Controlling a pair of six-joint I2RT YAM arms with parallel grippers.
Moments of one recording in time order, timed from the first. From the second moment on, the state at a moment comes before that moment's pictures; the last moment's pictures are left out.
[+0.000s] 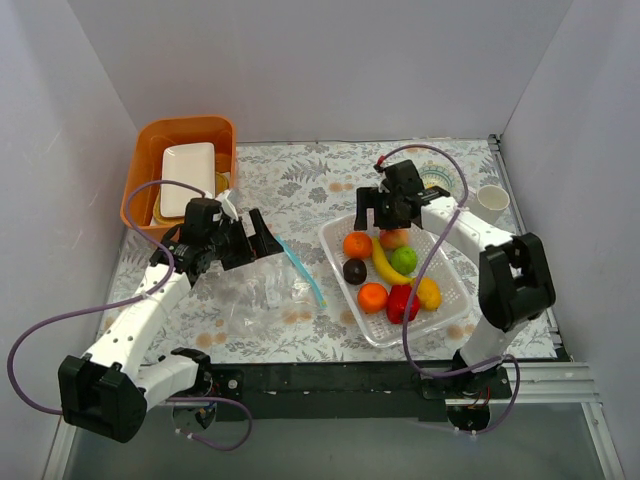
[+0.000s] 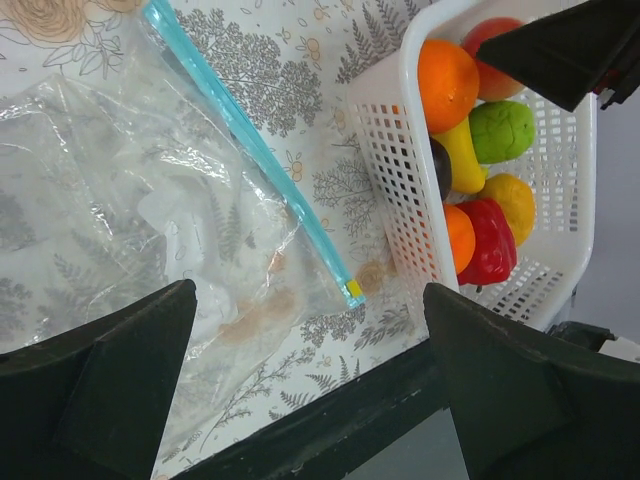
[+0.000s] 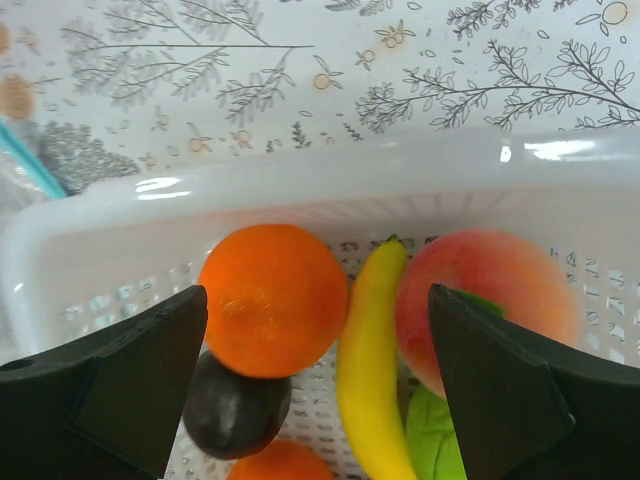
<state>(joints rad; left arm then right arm) -0.29 1.07 0.87 -0.55 0.36 -0.59 0.45 1.66 1.22 -0.42 -0.14 0.32</state>
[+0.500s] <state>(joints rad) -0.32 1.13 0.84 -0.48 0.44 -0.66 0.45 1.90 1.49 -0.47 0.02 0.30</state>
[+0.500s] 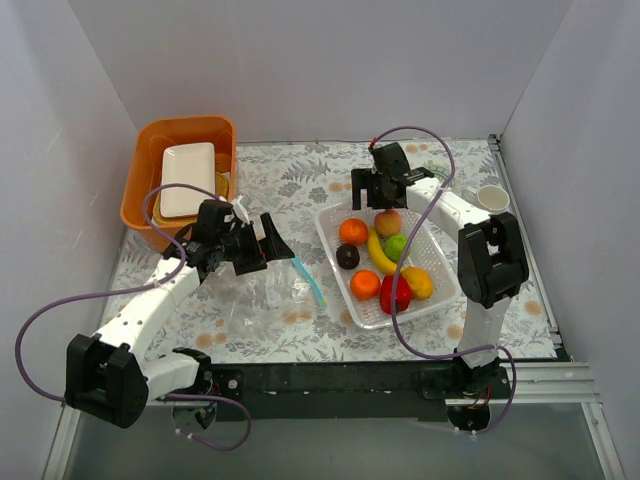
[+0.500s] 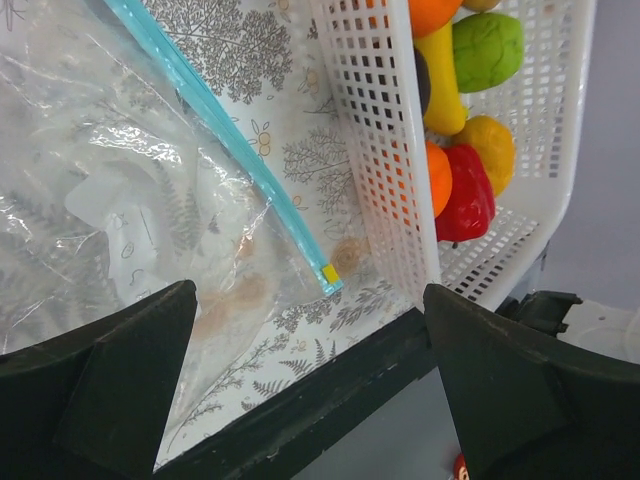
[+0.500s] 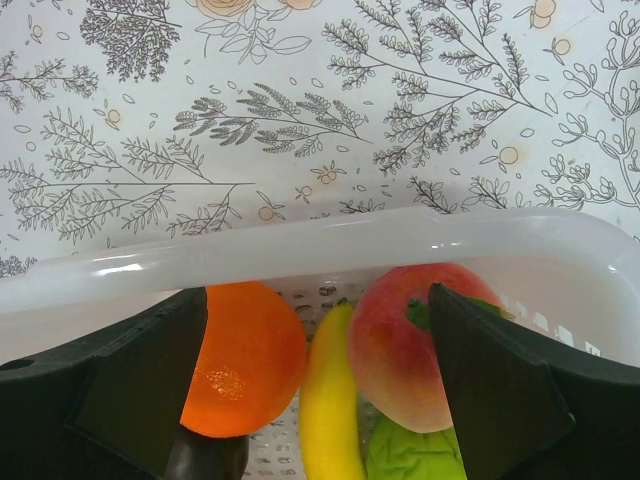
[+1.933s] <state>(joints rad) -0.42 0.92 0.53 -0.75 0.00 -1.13 0.91 1.89 1.40 -0.41 -0.29 0.38</state>
